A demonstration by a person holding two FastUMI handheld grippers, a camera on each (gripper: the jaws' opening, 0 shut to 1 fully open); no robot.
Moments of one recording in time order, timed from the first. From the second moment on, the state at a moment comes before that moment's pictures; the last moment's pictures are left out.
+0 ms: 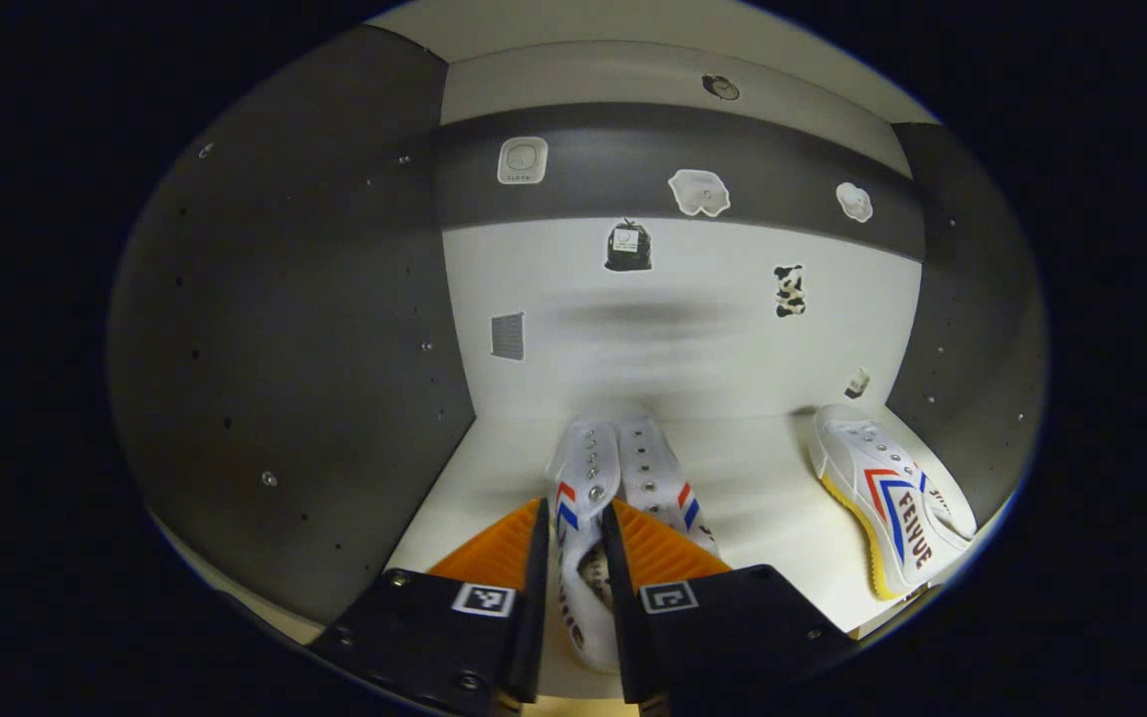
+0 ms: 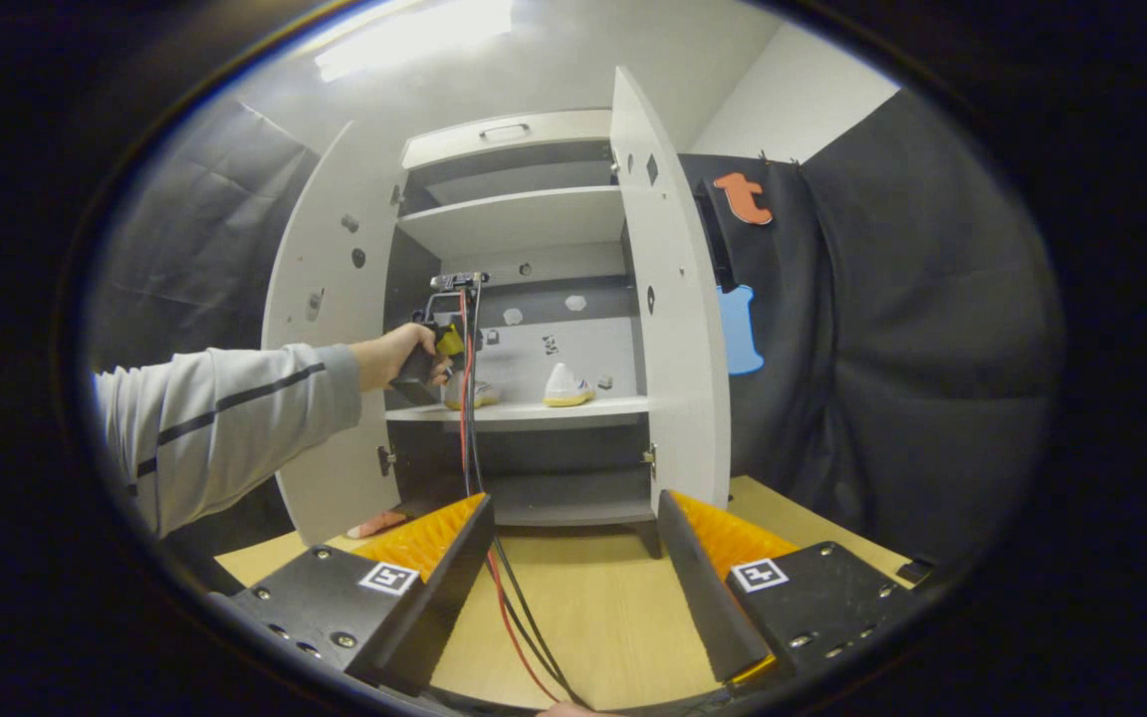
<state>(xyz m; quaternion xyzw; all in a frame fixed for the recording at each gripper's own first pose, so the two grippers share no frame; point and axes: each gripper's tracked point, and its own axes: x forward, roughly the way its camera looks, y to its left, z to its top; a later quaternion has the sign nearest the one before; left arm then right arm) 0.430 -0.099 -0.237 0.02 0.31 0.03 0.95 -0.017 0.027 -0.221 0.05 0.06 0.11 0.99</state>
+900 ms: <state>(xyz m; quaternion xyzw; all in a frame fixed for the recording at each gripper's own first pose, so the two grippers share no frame) 0.231 -0.108 -0.070 0.01 0.11 -0.03 0.99 -0.033 0.013 -0.194 0.07 0.03 0.10 0.99</state>
